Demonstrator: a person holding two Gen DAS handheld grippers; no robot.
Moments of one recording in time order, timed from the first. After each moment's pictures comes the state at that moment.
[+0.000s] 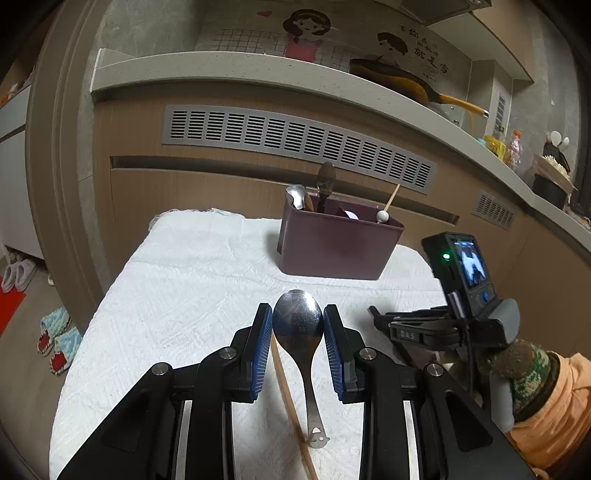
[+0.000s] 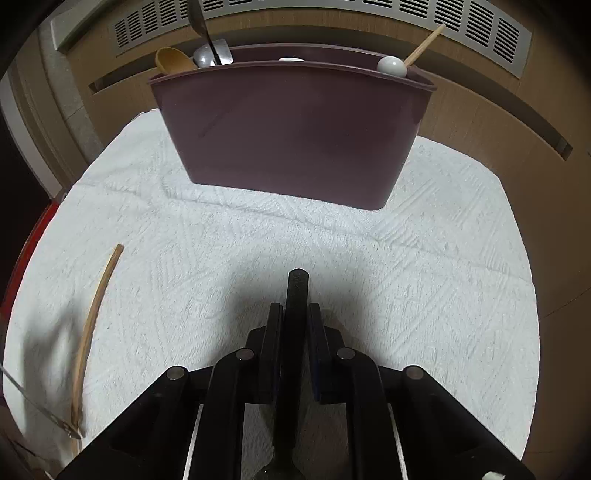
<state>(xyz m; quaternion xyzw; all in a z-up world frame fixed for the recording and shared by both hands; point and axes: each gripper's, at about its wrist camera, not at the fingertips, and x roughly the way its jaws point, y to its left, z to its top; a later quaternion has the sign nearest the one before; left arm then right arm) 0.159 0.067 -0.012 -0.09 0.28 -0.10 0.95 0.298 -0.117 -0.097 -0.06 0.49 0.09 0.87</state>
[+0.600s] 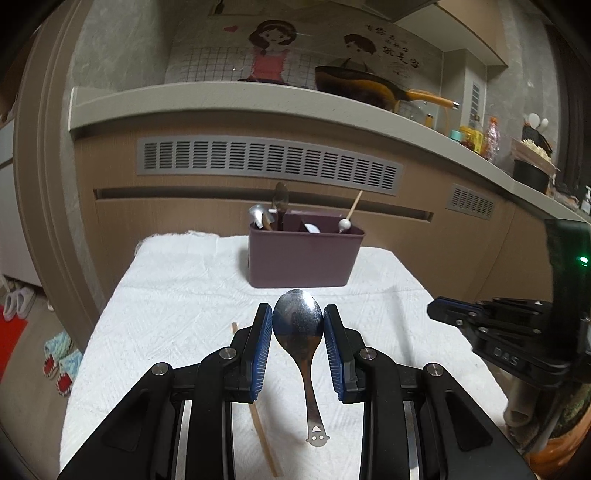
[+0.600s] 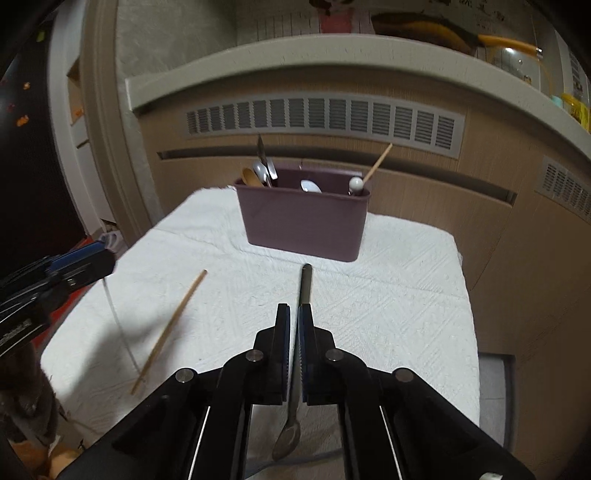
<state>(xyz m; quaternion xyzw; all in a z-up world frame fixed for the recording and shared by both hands) 0.132 0.028 0.028 -0.05 0.26 -0.12 0.96 0.170 -0.159 0.003 -0.04 0.32 0.15 0.93</state>
